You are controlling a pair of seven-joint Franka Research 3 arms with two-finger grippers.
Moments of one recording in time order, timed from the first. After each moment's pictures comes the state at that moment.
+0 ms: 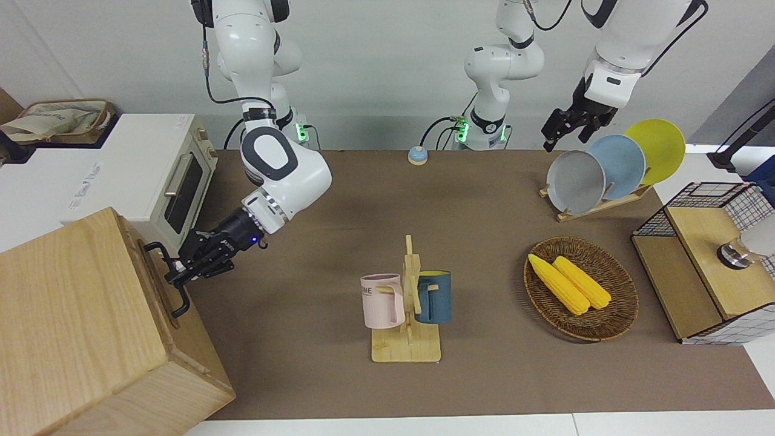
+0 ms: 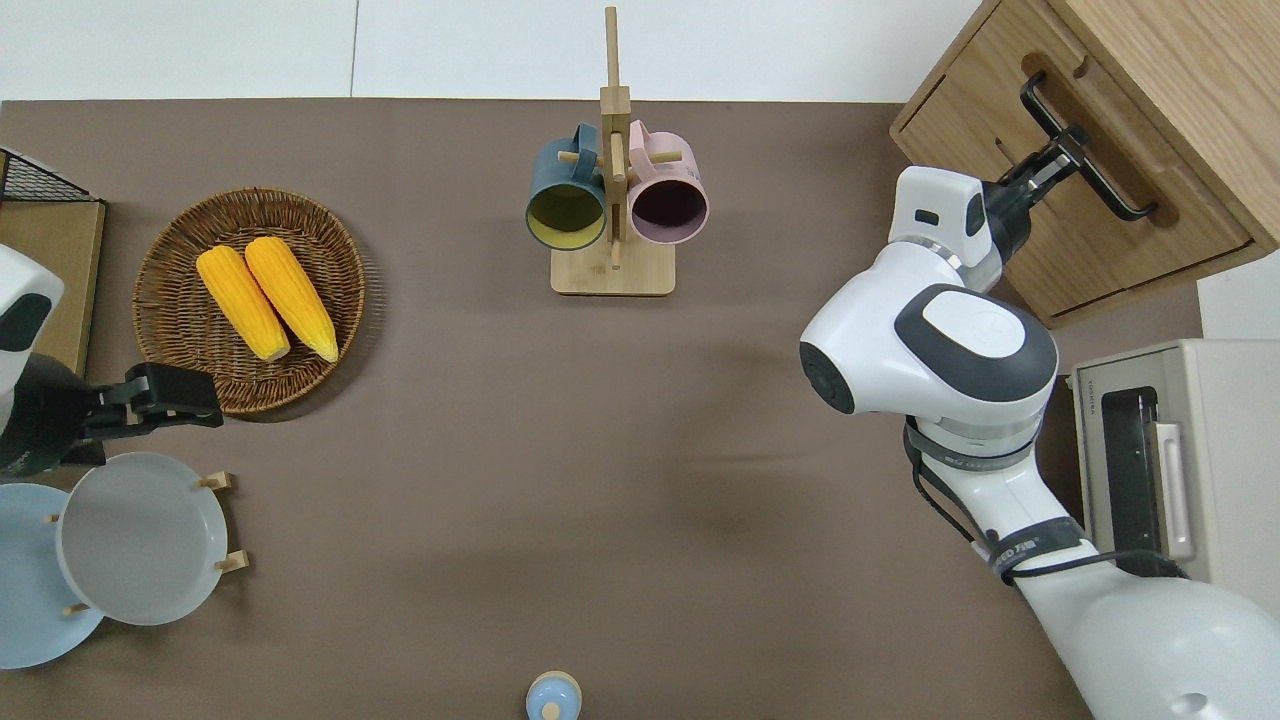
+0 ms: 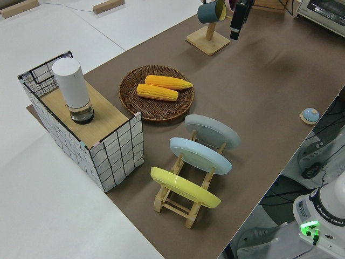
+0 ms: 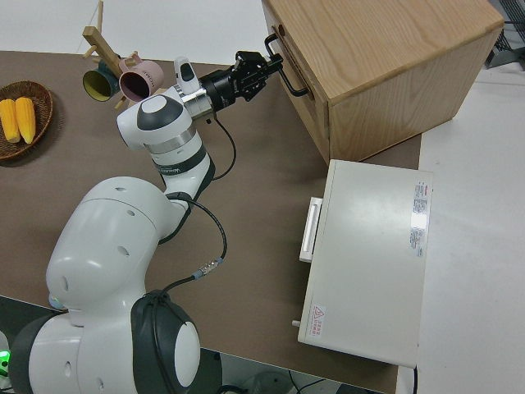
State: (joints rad) left arm 0.02 -0.13 -0.07 -1.71 -0.04 1.56 -0.33; right arm 0.28 0.36 -0.06 -1.75 -1.69 2.06 0.59
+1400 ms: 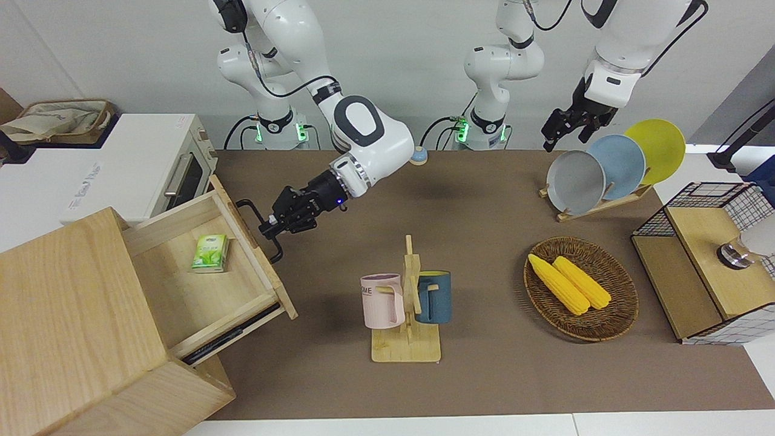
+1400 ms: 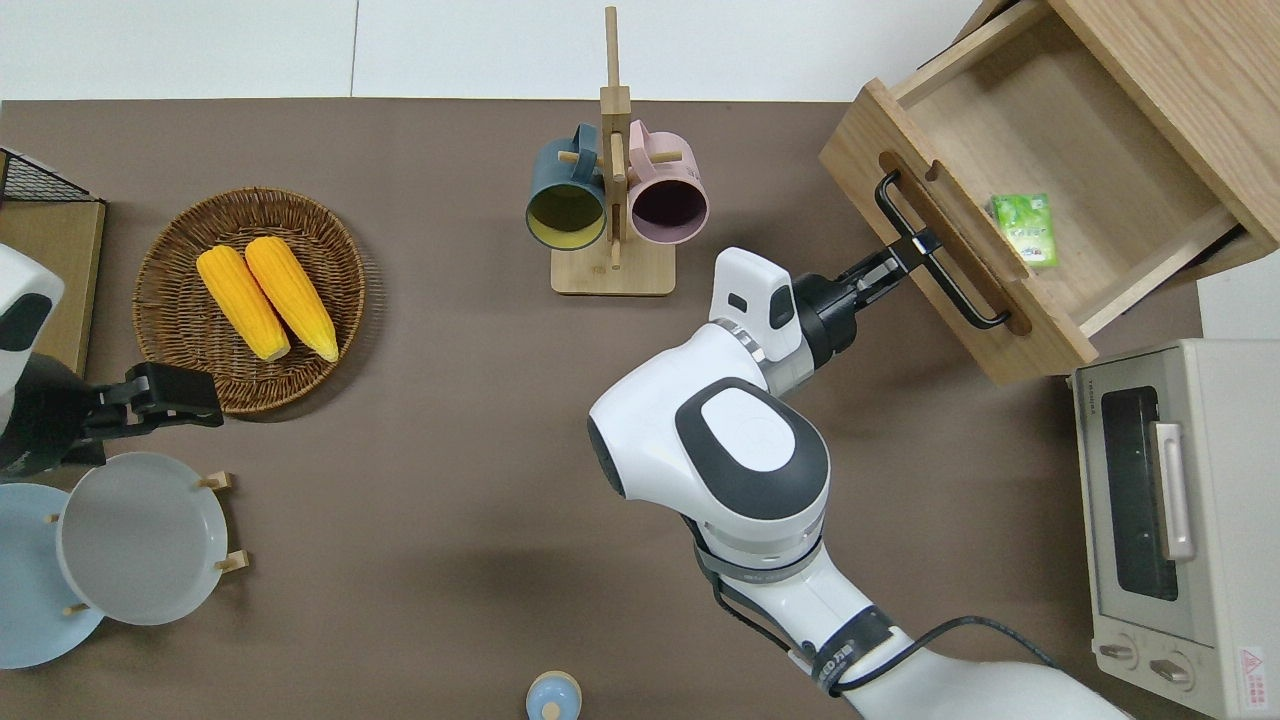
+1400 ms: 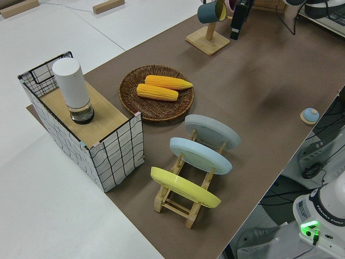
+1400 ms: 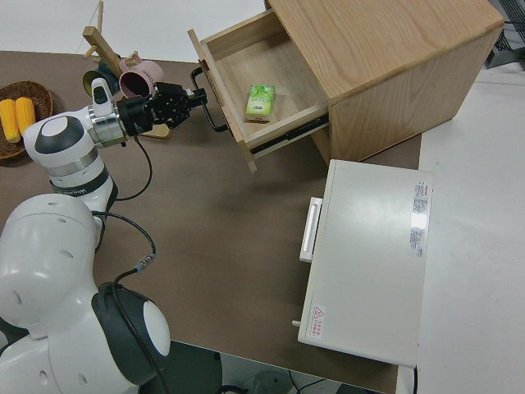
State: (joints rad) left arm 0.02 -0.13 -0.07 -1.71 -0.04 1.56 -0.33; right arm 0.33 0.37 0.29 -1.72 -1.46 1.58 0.54
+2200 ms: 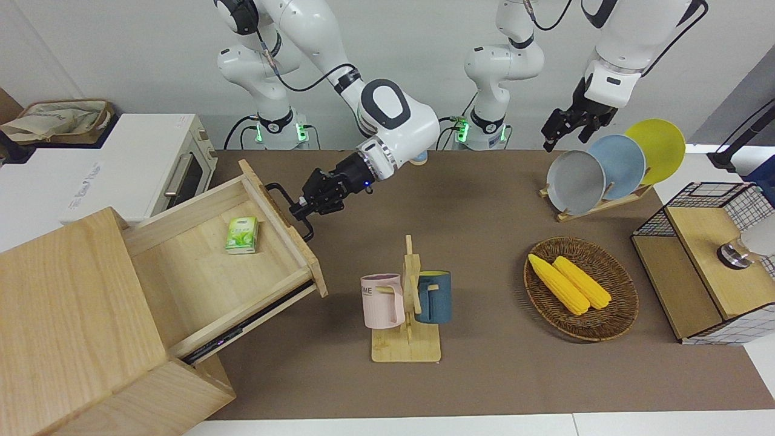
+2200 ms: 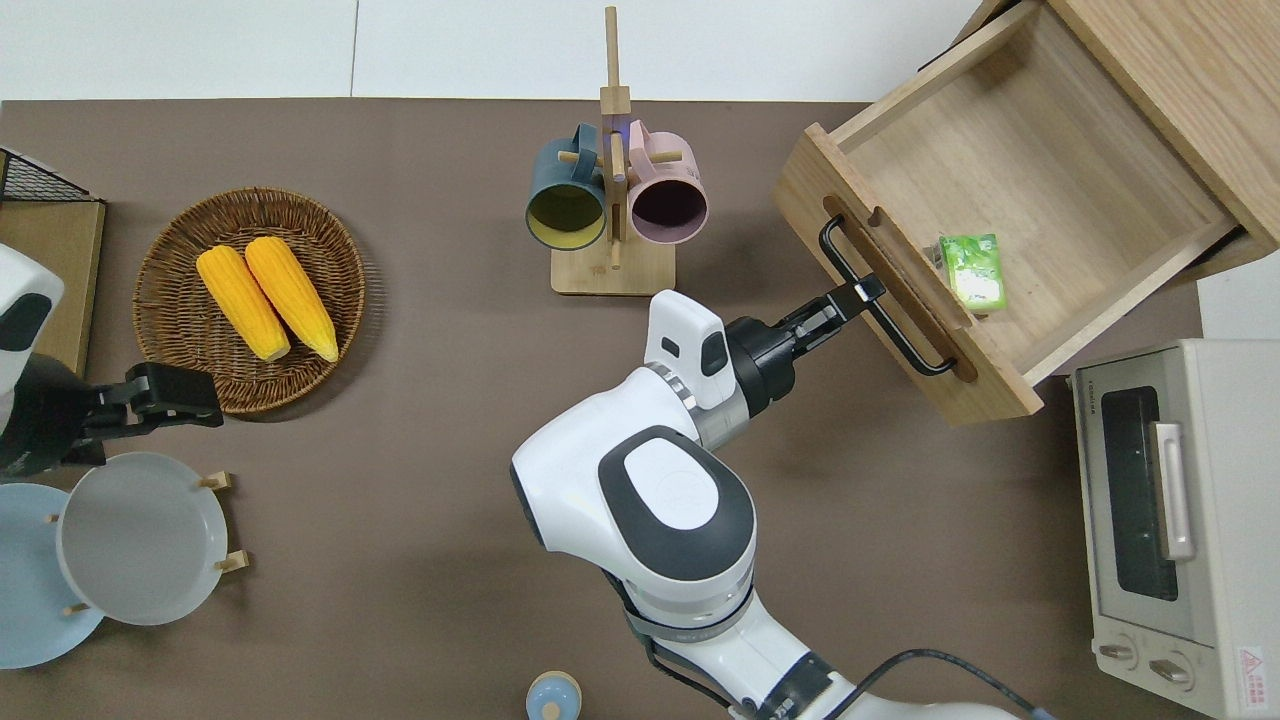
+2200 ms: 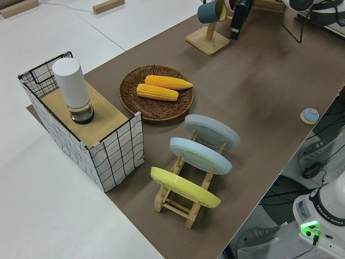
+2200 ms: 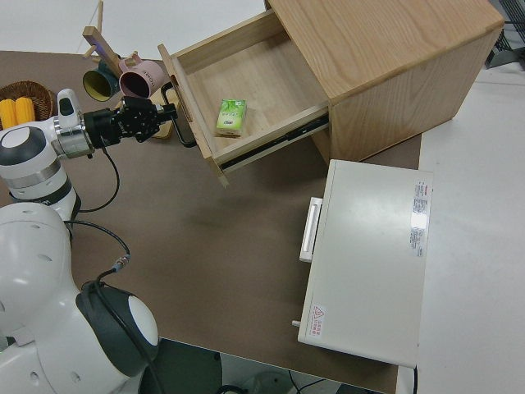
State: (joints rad) left arm 0.02 -0.13 -0.07 -1.71 -0.04 1.56 -0.33; right arm 0.36 0.38 0.39 -1.68 -1.38 1.45 0.54
